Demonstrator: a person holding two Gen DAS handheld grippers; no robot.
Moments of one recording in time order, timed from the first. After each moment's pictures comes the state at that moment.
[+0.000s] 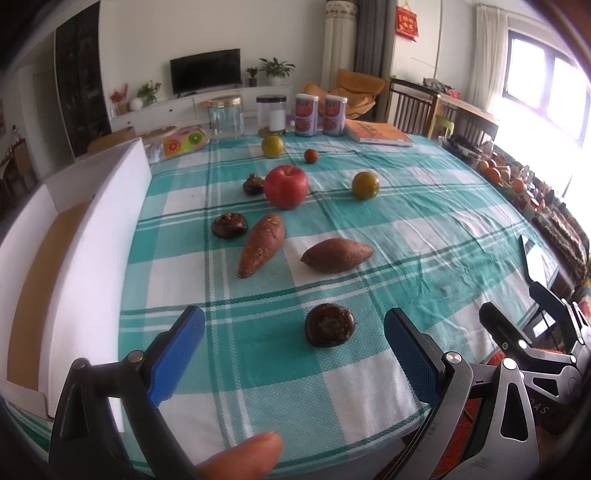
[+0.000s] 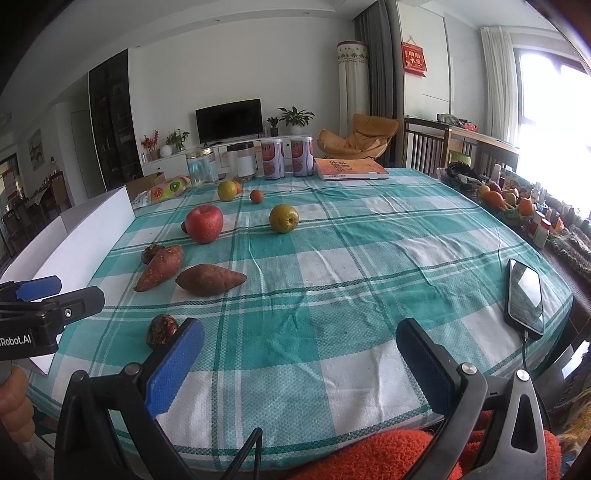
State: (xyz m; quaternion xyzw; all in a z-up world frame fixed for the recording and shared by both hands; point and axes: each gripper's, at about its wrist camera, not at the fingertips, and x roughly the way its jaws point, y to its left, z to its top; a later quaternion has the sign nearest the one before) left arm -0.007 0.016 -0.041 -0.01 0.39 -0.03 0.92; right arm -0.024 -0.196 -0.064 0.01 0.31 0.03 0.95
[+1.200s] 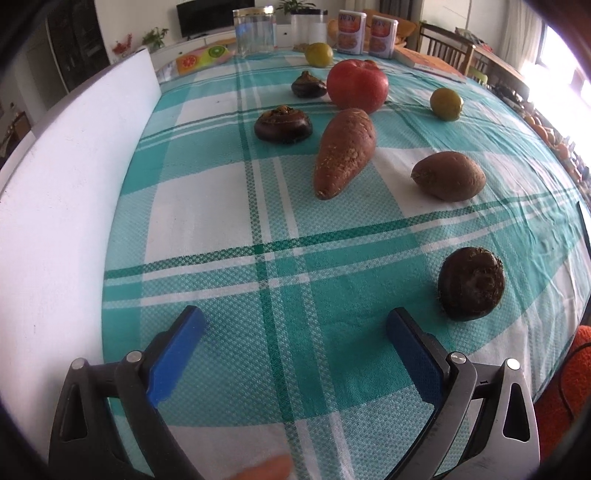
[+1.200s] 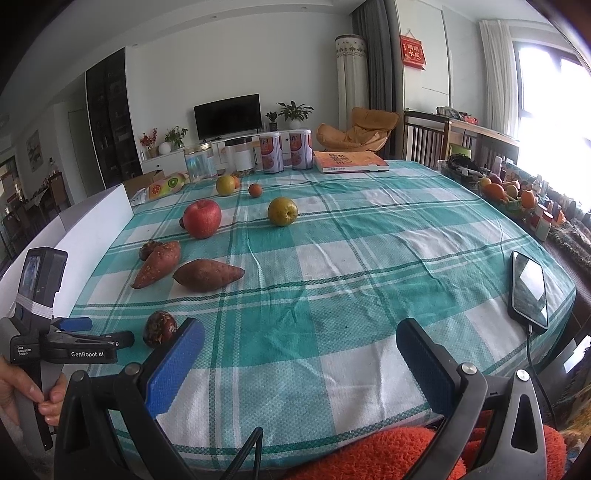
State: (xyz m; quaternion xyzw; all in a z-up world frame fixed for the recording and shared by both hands) left arm 0.047 0.070 -0.139 0.01 0.50 0.00 0.87; right arm -0.019 -0.200 -0.070 0.02 0.33 0.03 0.94
